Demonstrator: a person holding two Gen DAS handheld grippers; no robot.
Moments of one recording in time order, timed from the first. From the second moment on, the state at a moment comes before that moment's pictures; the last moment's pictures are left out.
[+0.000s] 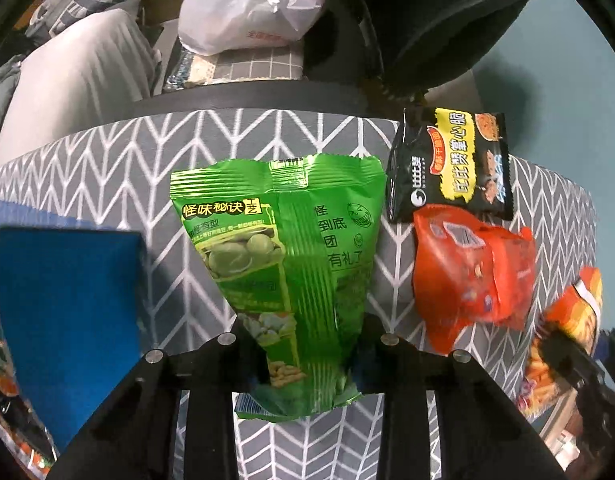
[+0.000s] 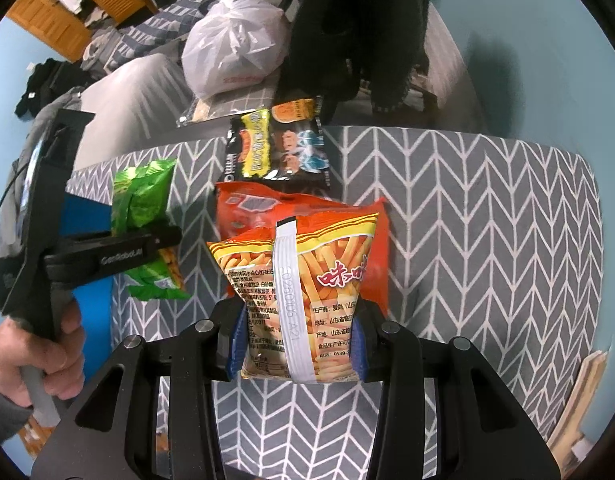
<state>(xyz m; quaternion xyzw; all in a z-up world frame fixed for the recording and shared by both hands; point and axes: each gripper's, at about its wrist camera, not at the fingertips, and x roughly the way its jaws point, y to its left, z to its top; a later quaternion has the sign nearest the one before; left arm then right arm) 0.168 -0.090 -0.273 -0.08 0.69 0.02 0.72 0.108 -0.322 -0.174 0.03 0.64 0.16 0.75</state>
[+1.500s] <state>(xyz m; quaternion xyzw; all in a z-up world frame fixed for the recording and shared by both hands) 0.059 0.029 -0.122 -0.14 0.61 0.06 0.78 0.084 -0.176 -0.112 -0.01 0.61 0.27 0.75</state>
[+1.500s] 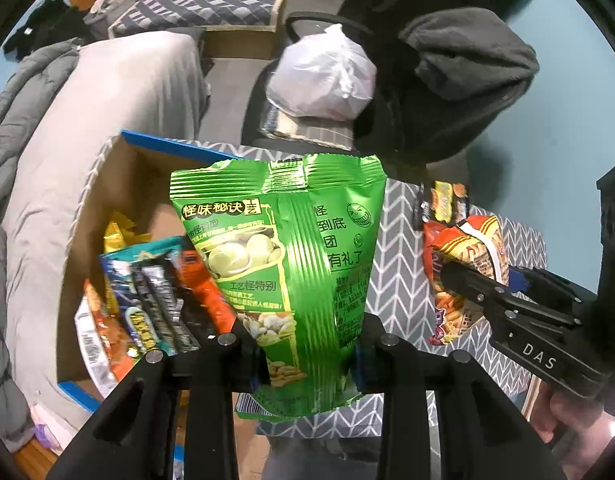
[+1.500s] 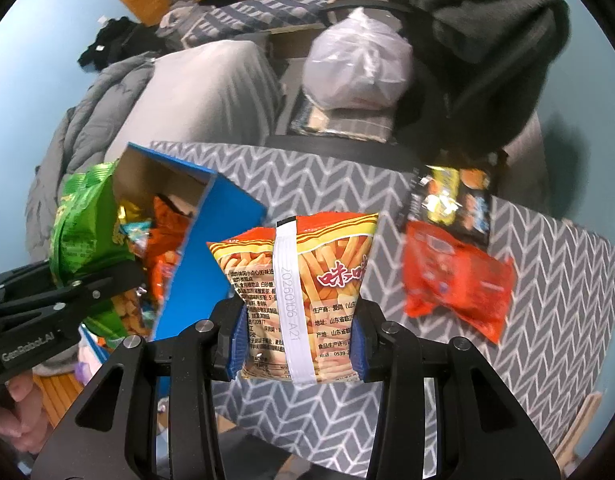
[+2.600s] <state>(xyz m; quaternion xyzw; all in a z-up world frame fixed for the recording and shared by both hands) 0.091 0.157 -0.179 -0.12 0.63 0.11 0.76 0.087 -0.003 -0.142 -0.04 0.62 0.33 0.71</state>
